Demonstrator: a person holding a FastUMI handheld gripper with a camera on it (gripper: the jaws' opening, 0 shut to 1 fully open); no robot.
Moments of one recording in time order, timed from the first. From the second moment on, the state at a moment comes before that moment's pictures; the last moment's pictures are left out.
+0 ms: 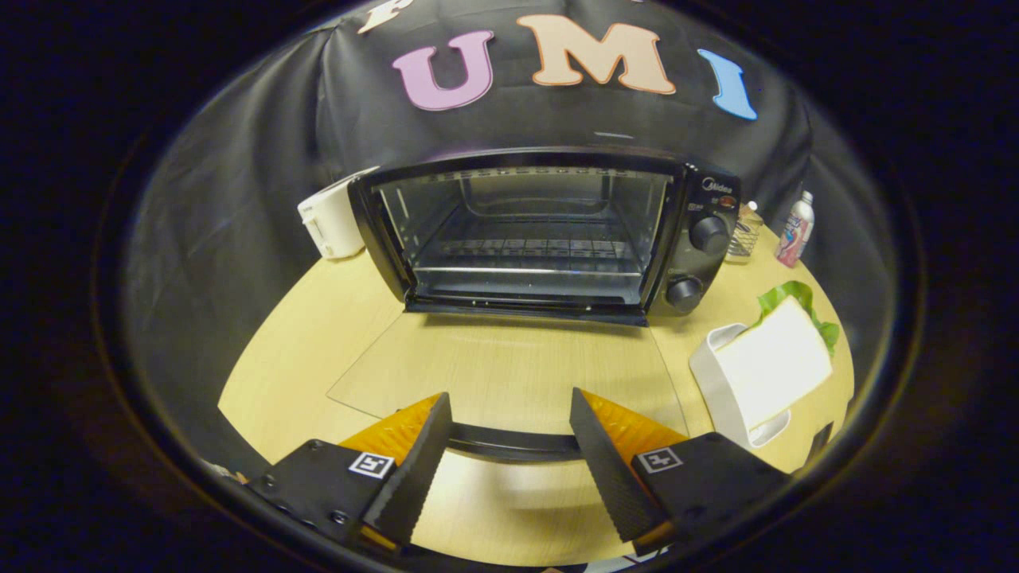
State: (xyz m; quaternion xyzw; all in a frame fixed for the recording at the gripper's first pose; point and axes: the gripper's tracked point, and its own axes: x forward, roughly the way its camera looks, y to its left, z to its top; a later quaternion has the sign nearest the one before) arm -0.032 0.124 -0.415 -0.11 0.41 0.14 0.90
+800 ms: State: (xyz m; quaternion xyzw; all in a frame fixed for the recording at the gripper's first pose) arm -0.034 0.089 -0.379 -0.04 0.44 0.18 0.88
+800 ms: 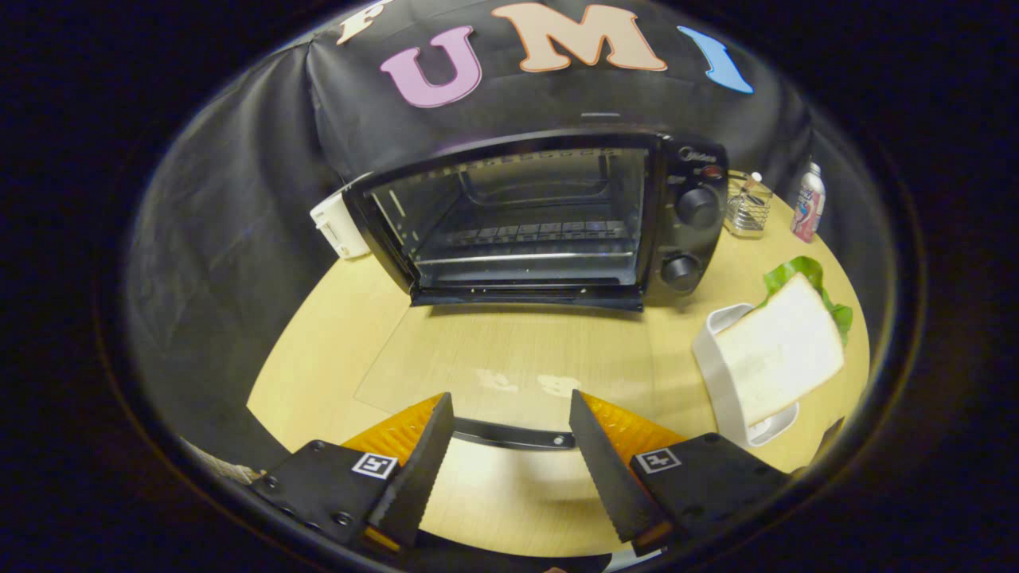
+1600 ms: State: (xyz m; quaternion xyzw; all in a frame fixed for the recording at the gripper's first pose) arm 0.062 -0.116 -0.265 -0.03 0.47 0.20 0.86
